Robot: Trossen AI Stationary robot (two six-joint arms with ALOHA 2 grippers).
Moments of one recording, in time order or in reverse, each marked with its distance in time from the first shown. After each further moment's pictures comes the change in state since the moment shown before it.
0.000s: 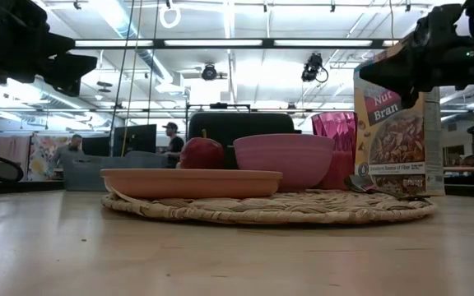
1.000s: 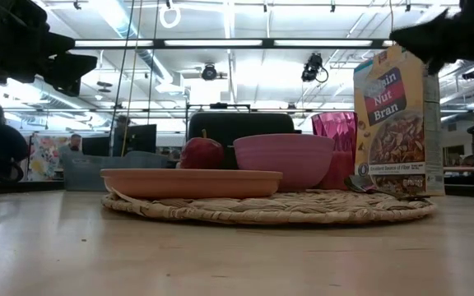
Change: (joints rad) left arm 0.000 0.000 -0.001 0.002 0.000 0.001; right arm 0.135 -0.572 0.000 -0.228 0.191 -0.437
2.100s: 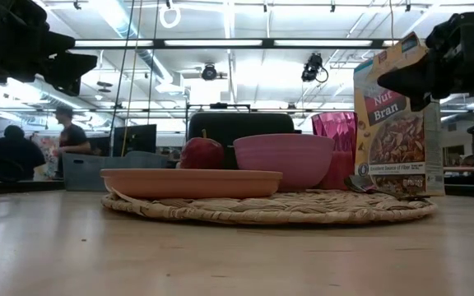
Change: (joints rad) left arm 0.000 0.000 0.000 0.004 0.000 0.000; right arm -0.318 0.026 0.000 -0.390 -0.495 0.387
